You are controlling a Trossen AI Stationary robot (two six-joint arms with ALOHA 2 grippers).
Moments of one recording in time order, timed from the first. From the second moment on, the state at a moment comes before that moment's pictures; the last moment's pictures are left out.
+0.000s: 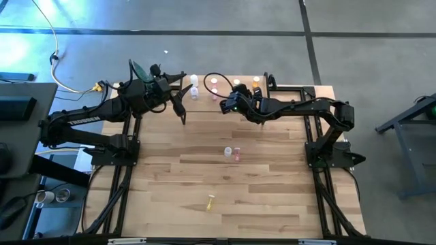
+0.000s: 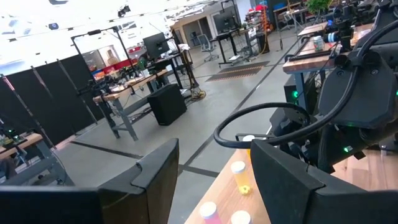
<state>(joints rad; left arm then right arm) 0.37 0.99 0.97 0.02 -0.38 0.33 -0.22 1.72 1.31 -0.32 0.78 0.53</state>
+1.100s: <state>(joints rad) 0.37 0.99 0.97 0.01 -0.38 0.33 -0.22 1.59 1.31 -0.30 0.76 0.52</state>
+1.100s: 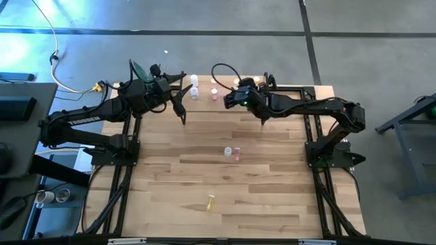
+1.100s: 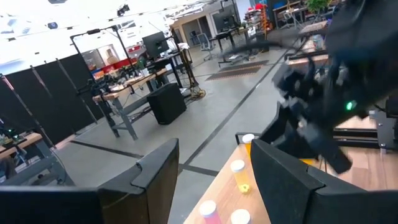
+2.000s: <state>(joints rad) 0.27 0.99 0.97 -0.17 -0.12 -0.07 -0.18 1.27 1.31 -0.47 0.35 0.29</state>
